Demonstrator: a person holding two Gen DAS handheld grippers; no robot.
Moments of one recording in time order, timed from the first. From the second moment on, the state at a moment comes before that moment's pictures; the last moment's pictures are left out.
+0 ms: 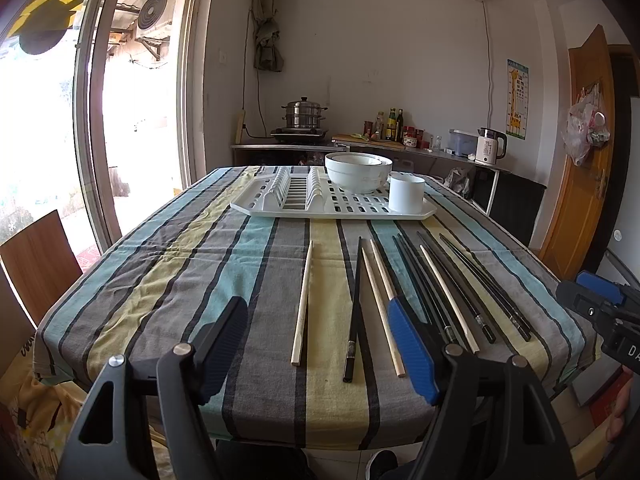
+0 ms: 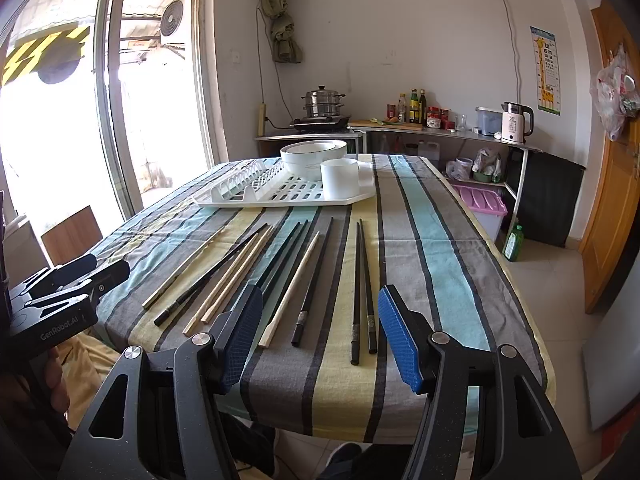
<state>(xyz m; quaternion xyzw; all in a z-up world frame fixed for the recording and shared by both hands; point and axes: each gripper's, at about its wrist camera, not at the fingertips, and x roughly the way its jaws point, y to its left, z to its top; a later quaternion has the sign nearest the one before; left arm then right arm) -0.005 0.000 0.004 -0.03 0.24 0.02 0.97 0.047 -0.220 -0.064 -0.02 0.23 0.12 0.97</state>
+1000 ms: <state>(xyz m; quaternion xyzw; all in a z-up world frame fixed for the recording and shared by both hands) 0.093 0.029 -0.008 -0.01 0.33 0.01 0.94 0.129 -0.188 -0.066 -0.01 0.30 0.15 0.94</state>
